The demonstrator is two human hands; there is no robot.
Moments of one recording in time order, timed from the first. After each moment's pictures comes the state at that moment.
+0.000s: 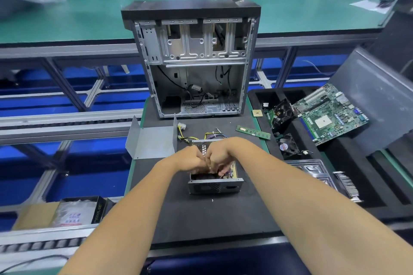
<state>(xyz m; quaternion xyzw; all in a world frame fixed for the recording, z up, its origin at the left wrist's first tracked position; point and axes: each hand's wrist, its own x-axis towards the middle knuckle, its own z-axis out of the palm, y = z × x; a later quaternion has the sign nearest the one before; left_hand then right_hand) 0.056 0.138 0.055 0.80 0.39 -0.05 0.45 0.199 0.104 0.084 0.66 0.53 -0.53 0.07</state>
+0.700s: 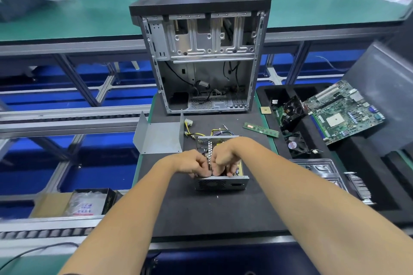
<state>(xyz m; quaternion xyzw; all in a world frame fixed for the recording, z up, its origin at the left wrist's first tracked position) 0.040 0.138 0.044 0.76 0.37 -0.12 0.52 0.200 0.108 0.067 0.62 0.58 -0.51 0.16</state>
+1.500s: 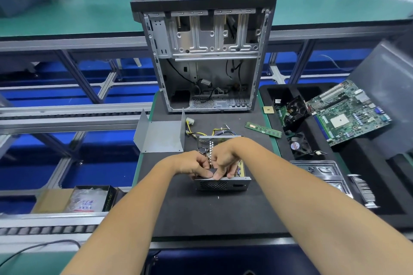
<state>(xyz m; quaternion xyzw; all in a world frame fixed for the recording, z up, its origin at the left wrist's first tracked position) 0.039 0.141 0.035 0.73 0.39 -0.10 0.56 0.201 0.116 0.062 0.61 0.57 -0.53 0.16</state>
